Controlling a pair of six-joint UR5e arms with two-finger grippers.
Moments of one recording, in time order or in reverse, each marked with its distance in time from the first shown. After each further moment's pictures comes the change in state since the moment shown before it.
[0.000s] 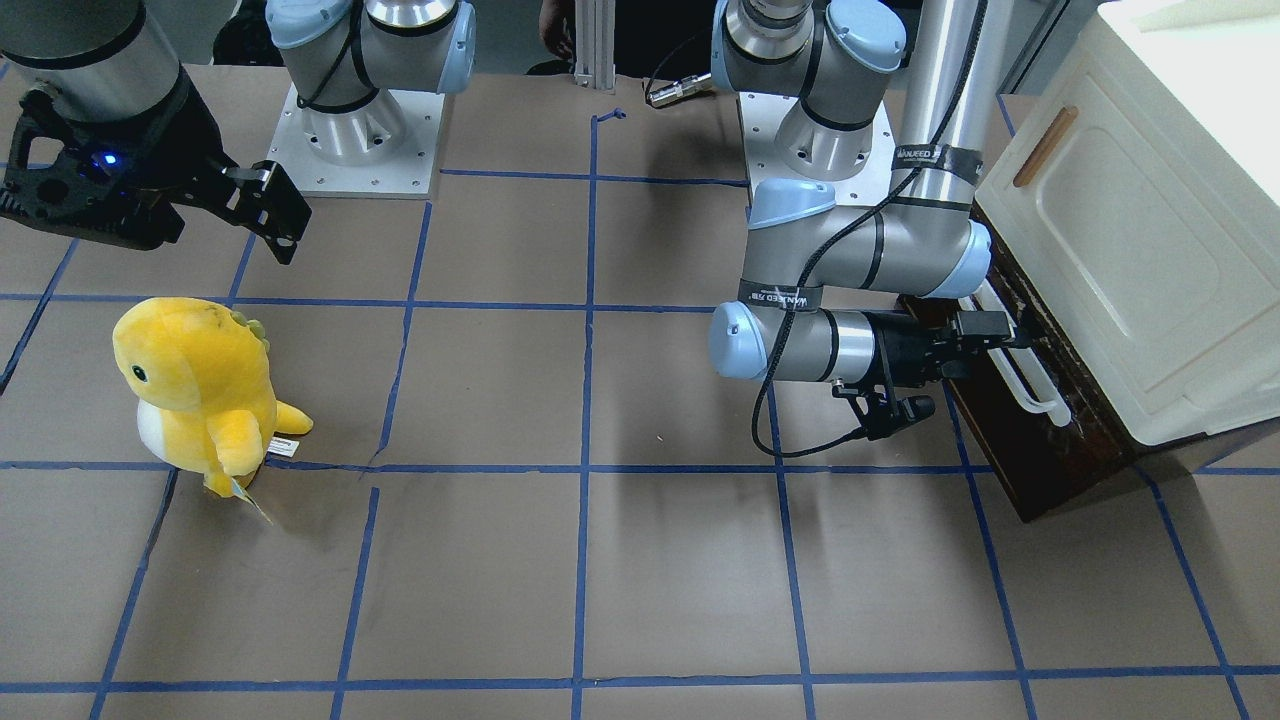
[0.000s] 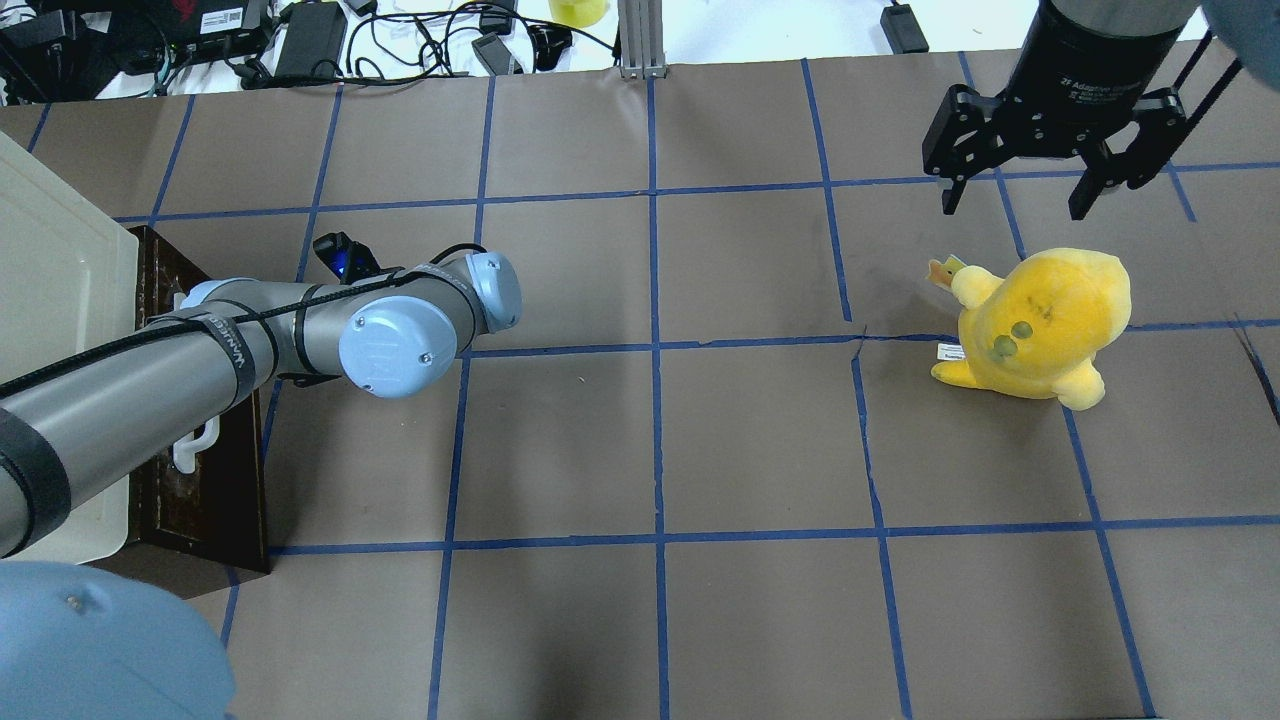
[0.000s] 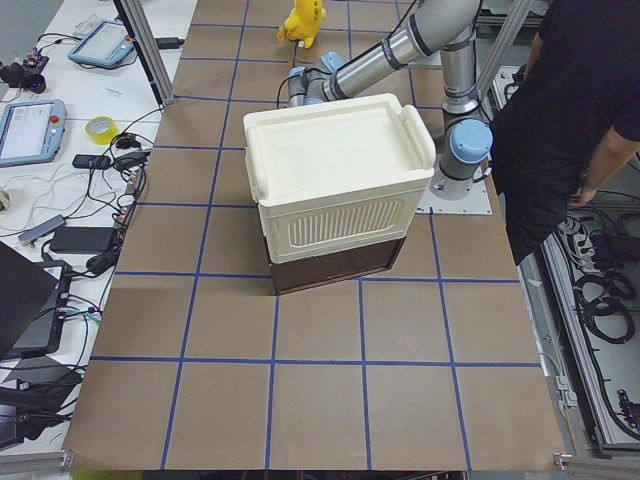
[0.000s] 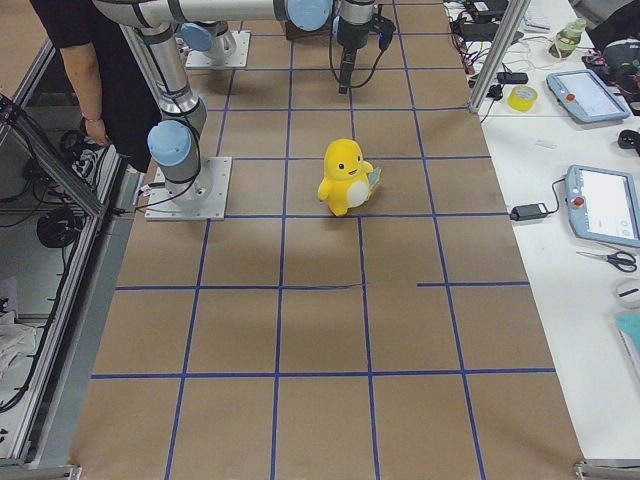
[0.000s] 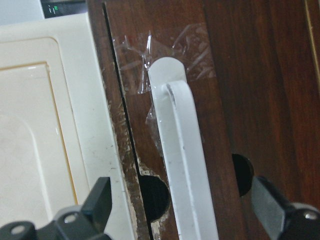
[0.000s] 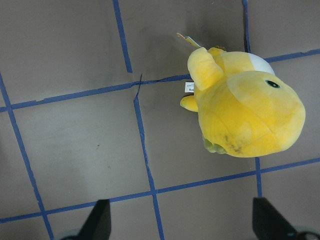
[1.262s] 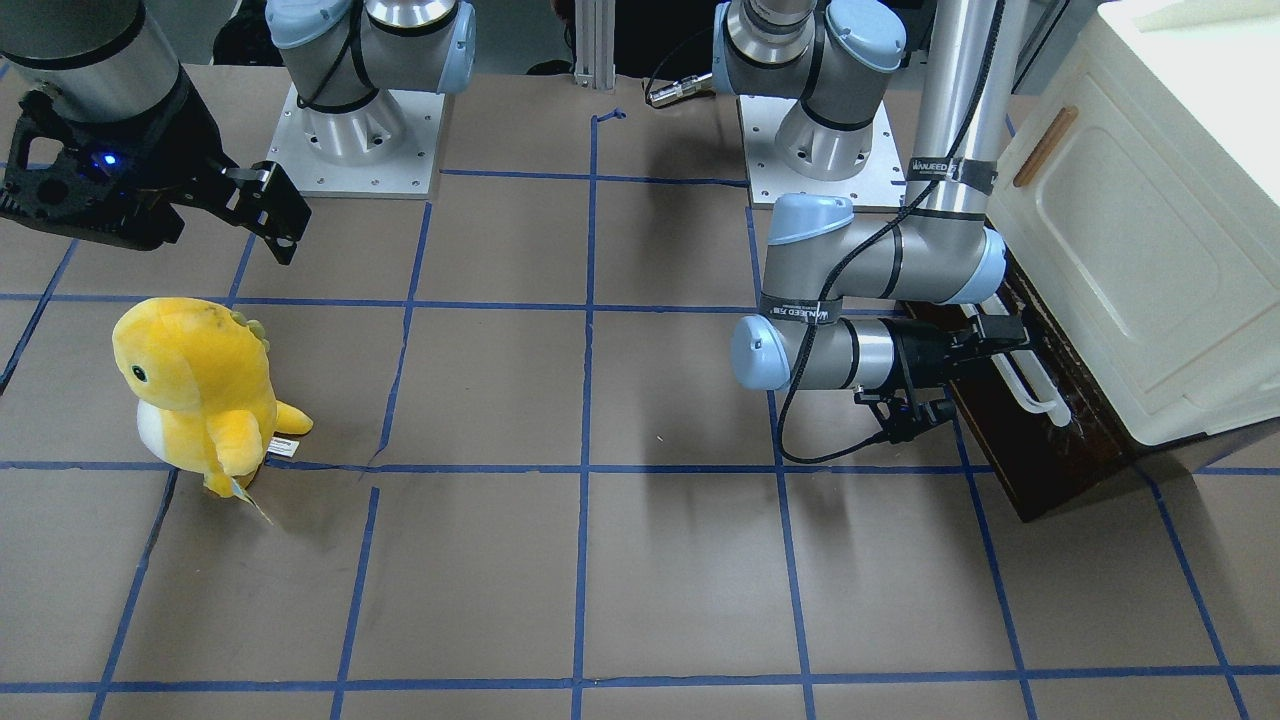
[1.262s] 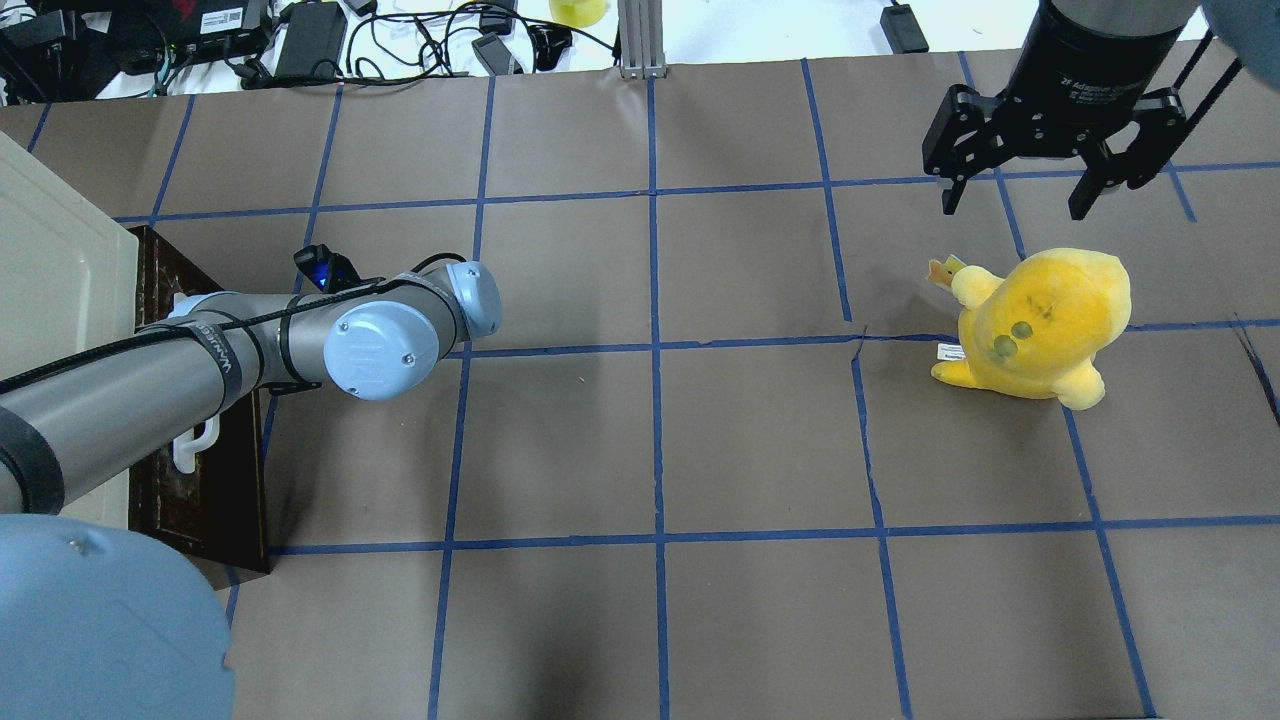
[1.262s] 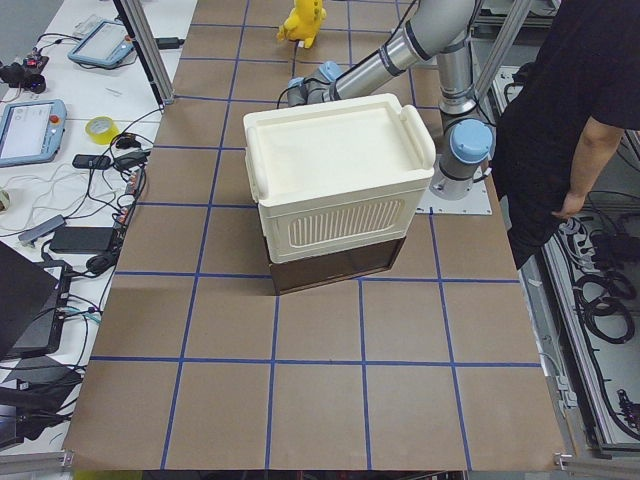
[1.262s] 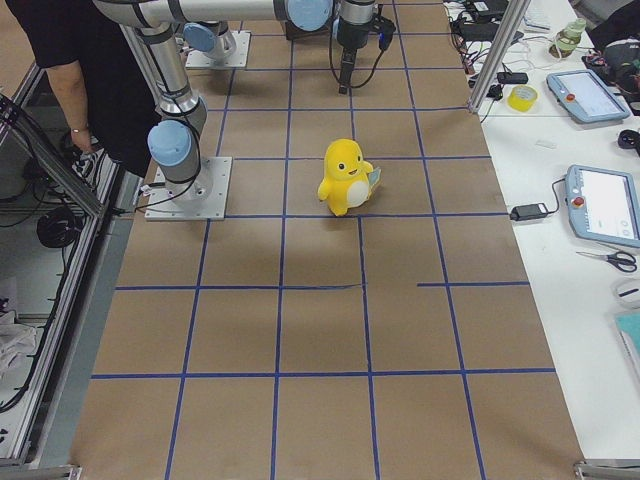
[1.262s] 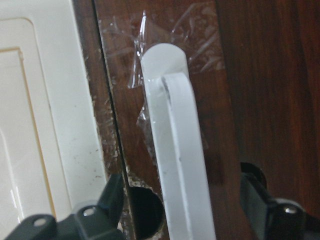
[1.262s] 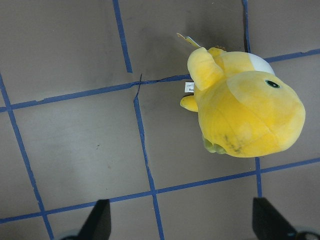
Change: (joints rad) left arm 0.041 -0.016 -0.016 0.009 0.010 -0.022; right arm 0.000 0.000 0.000 0.000 0.000 0.000
